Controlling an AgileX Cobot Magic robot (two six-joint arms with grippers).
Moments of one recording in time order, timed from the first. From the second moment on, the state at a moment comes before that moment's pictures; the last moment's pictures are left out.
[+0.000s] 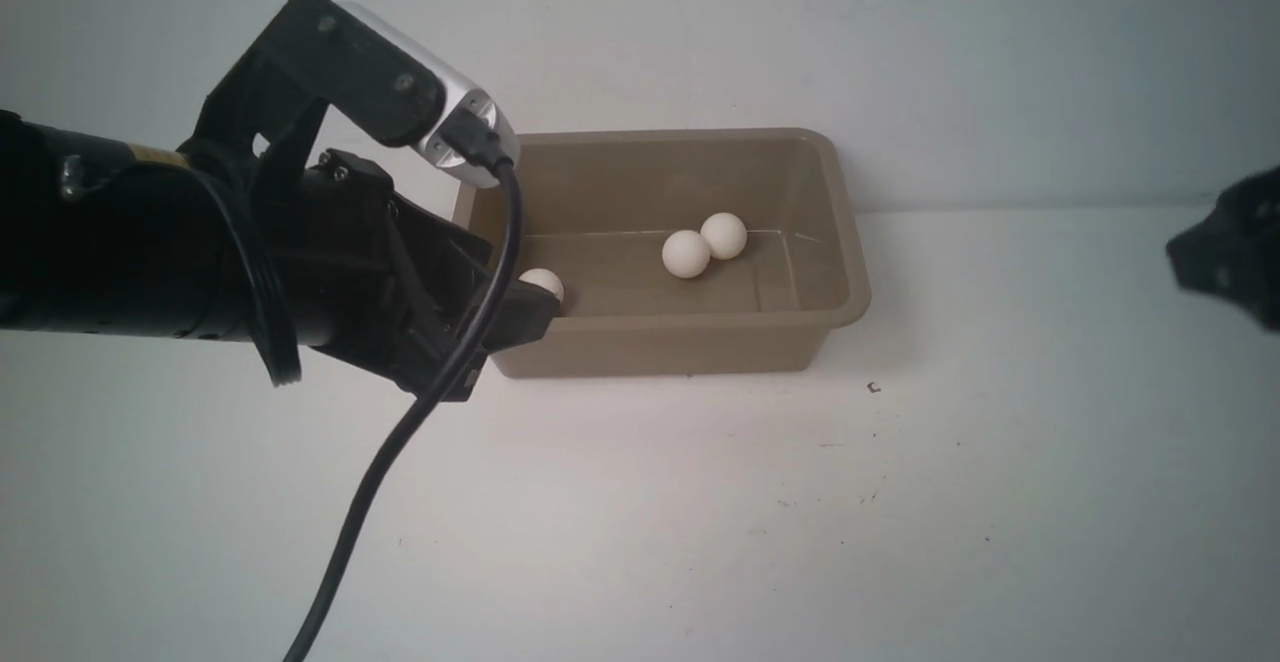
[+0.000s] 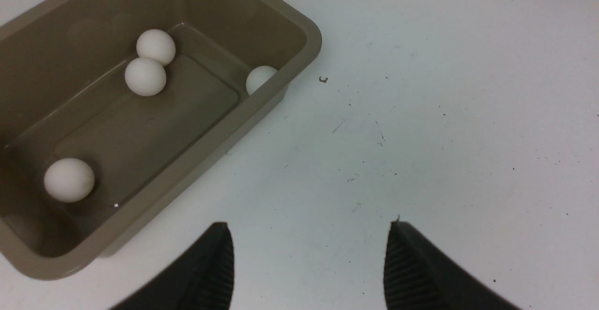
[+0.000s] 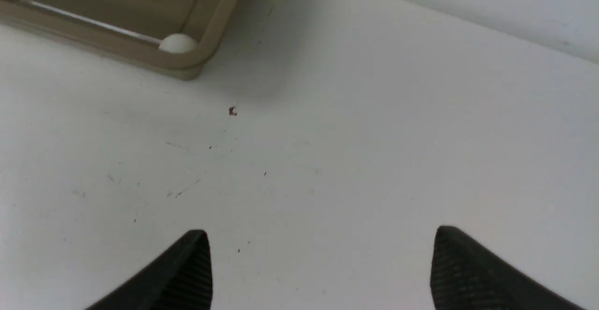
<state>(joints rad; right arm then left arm) 0.28 1.10 -1.10 -0.11 1.00 -0.02 -0.32 1.21 -1.02 -0.72 0.70 0.85</state>
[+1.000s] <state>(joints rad) 0.28 0.58 -0.75 0.14 0.58 -0.31 -0.32 1.21 -1.02 -0.73 0.70 0.85</state>
